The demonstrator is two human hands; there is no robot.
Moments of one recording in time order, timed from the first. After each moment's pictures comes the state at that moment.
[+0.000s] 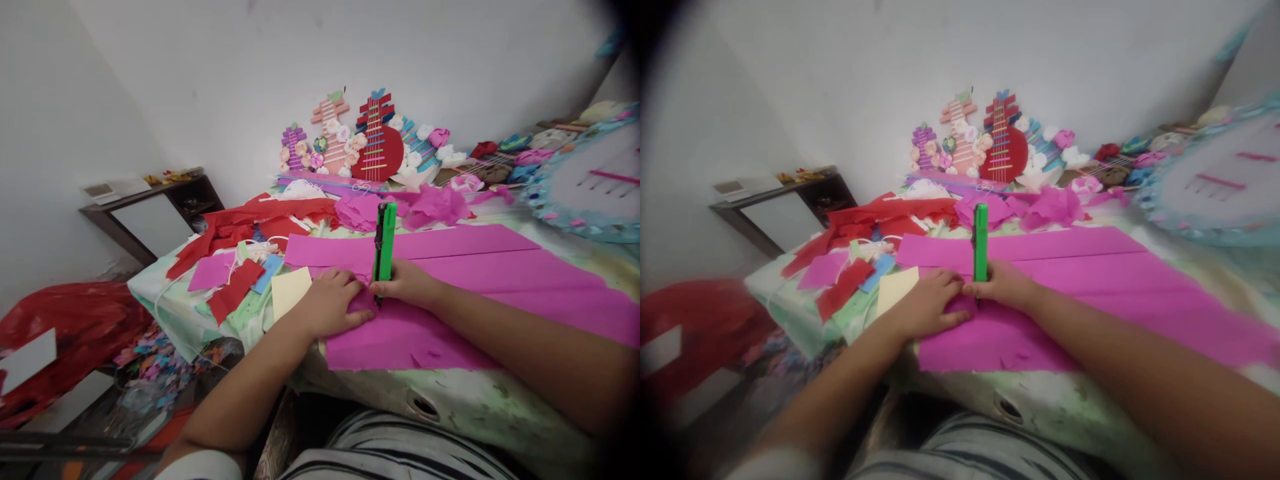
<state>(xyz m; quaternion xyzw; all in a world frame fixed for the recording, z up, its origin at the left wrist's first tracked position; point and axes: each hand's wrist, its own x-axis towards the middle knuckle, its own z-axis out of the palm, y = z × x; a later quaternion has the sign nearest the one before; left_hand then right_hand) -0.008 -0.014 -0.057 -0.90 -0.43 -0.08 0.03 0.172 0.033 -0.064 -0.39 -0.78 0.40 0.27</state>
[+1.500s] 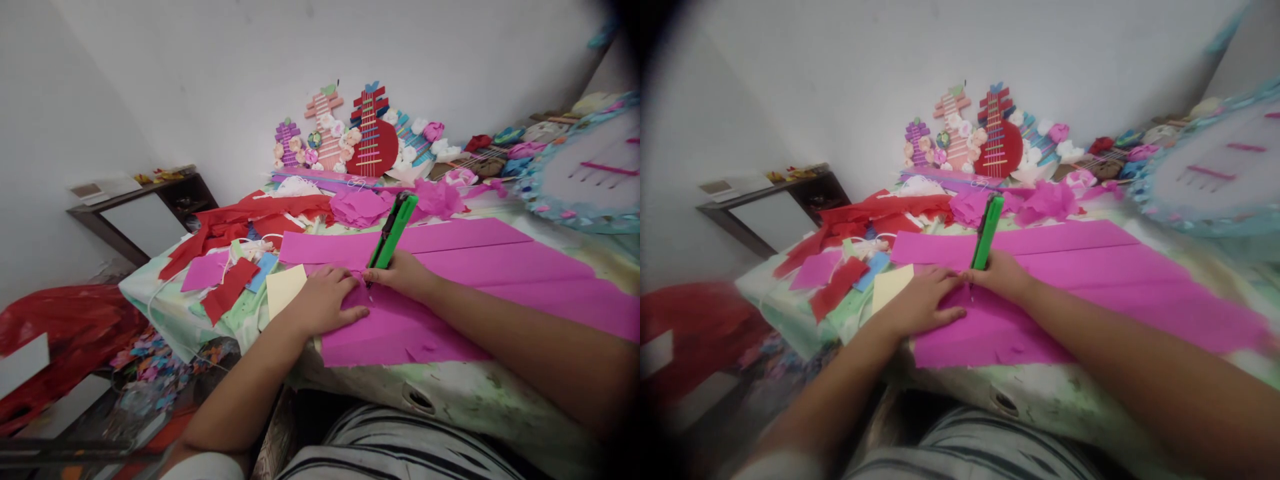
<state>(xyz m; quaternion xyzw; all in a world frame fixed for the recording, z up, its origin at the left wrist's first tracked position) -0.010 -0.015 -0.057 -0.90 -0.43 -0.08 0.02 0.172 0.036 -0.063 -0.46 -0.77 0.34 0.30</state>
